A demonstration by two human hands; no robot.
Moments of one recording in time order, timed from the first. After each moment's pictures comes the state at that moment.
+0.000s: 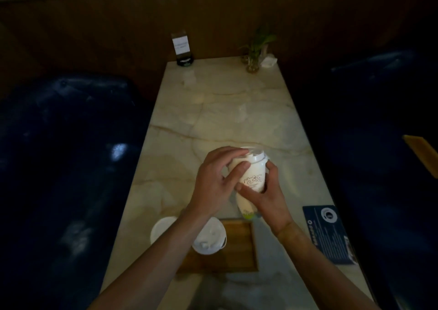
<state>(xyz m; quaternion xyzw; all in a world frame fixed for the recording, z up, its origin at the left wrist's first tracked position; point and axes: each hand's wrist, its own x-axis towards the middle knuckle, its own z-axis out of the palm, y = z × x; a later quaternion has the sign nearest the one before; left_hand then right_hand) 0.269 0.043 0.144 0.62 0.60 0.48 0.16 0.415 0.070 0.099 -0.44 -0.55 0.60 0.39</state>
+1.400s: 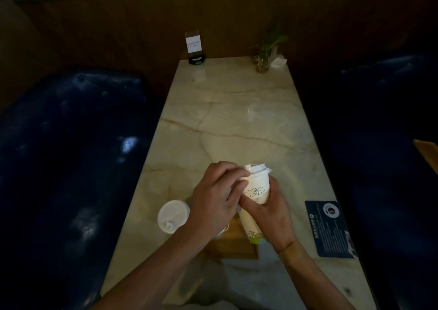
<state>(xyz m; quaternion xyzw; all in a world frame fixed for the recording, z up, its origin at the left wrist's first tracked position) 0.294 -0.033 0.149 0.66 0.61 0.43 0.01 0.428 0.003 0.117 -0.50 -0.60 0.51 0.37</state>
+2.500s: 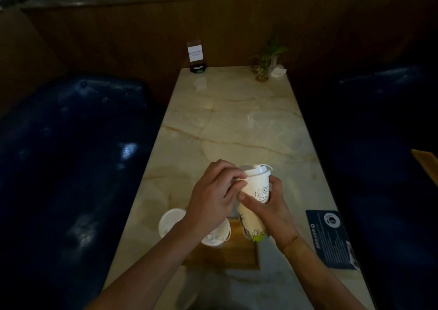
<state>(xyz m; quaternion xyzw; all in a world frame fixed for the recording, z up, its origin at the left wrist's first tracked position) 0.273 -0.018 0.152 0.68 0.59 0.43 0.01 0.424 0.026 0.114 -0.45 -0.54 0.62 0.35</state>
